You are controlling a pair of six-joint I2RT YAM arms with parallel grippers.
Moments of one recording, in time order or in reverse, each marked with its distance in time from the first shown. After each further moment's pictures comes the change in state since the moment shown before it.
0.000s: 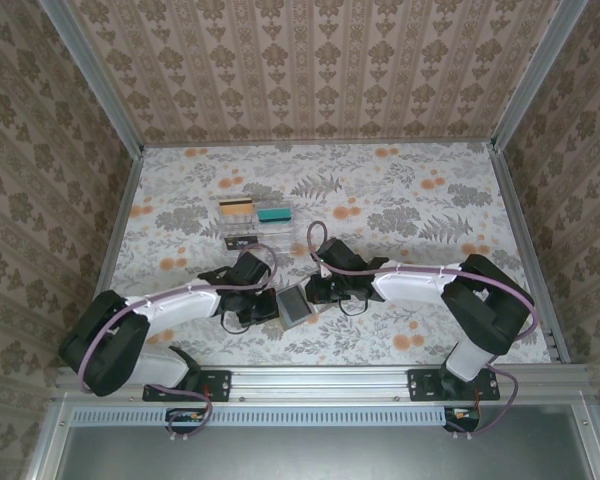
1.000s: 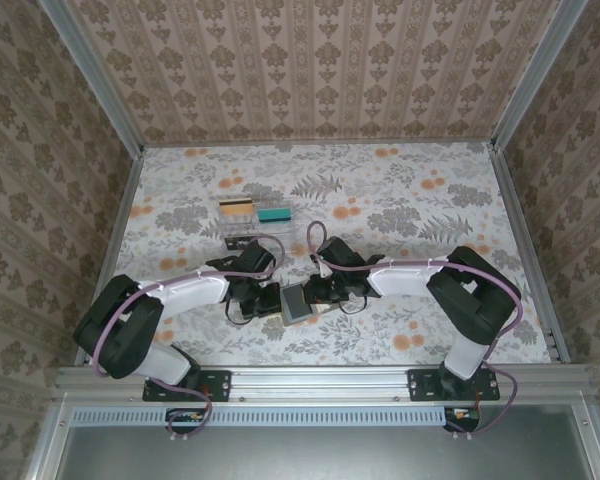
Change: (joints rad) left arm 0.021 0.101 0.098 -0.063 0.016 0.084; right arm -0.037 0.084 0.010 0.046 -0.112 0.006
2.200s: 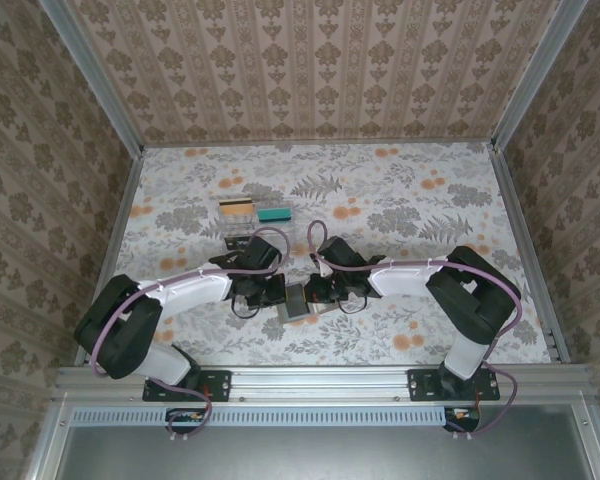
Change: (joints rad) left arm -0.040 0.000 0.049 0.046 -0.089 -0.008; right arm -0.006 0.001 -0.012 0.037 -0.018 0.012
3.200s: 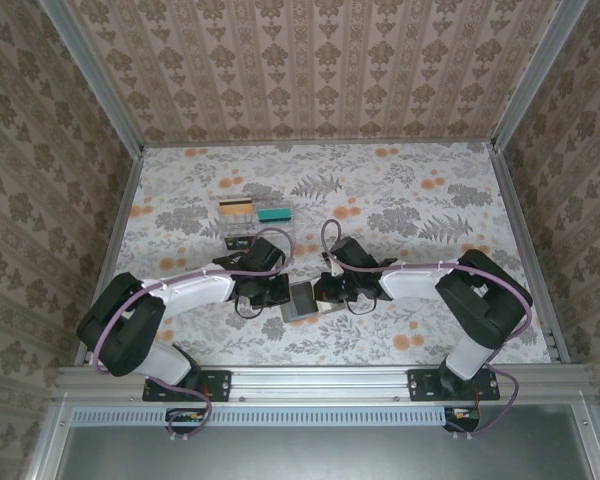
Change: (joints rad) left arm -0.021 0.015 0.002 0.036 -0.011 -0.002; right arm -0.056 -0.058 -0.091 0.053 -0.002 0.037
